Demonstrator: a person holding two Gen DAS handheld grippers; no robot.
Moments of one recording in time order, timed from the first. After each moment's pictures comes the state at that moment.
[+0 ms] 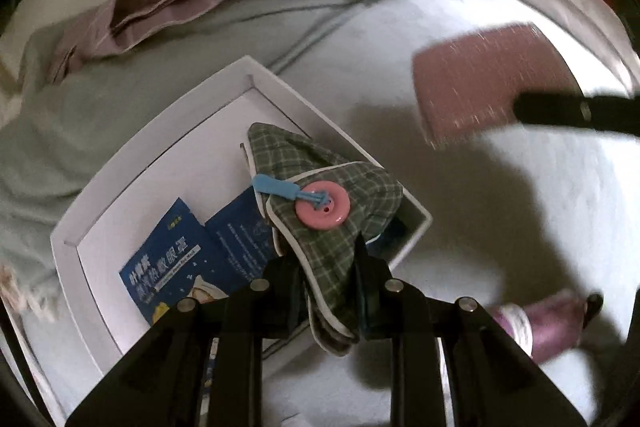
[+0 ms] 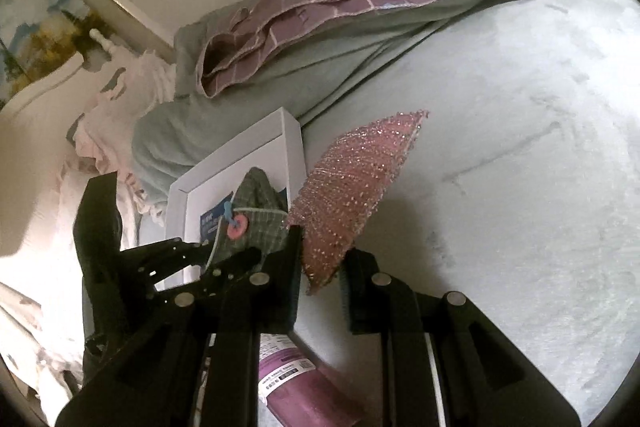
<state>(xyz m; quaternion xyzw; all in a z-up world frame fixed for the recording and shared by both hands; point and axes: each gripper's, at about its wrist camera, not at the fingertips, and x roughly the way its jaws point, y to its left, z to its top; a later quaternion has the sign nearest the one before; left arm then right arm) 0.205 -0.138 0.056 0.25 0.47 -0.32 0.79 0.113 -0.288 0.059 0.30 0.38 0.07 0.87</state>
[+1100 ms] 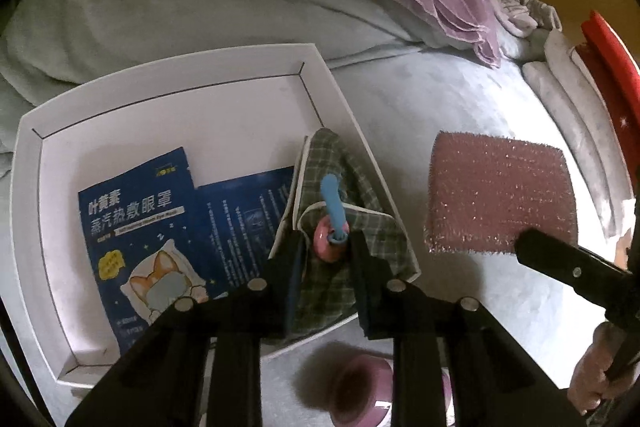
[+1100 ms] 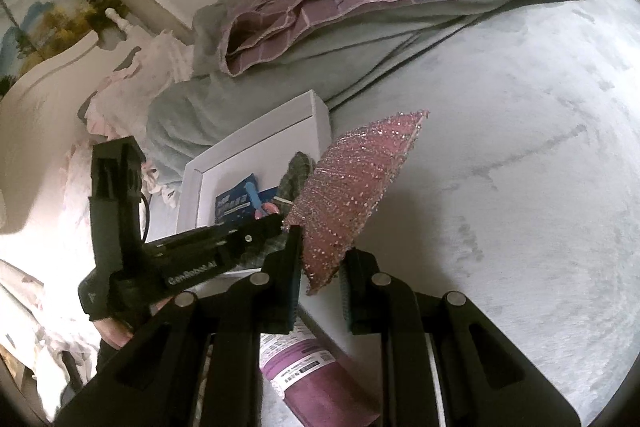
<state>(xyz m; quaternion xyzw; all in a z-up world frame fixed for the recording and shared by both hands) 0.229 -0.102 0.052 0.01 0.53 -0.26 0.81 0.119 -0.263 0.061 0.27 0.40 0.10 0.87</state>
